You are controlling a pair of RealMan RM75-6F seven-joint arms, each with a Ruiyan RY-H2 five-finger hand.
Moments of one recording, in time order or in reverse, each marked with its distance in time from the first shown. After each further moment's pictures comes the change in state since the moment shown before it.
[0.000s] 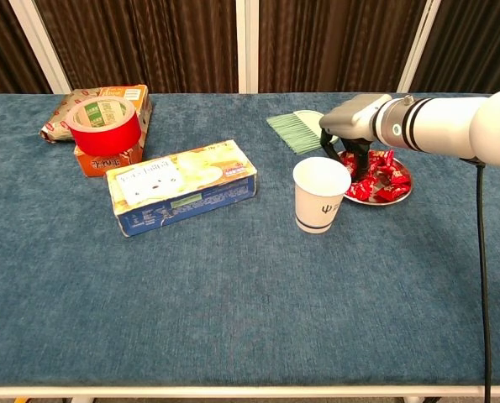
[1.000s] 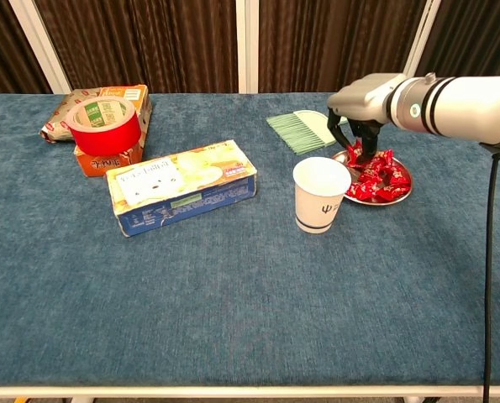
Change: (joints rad) left arm 0.000 -0.002 -0.001 -0.011 0.007 0.007 0.004; right arm -0.012 0.128 0.000 -0.215 0.018 0.125 -0.007
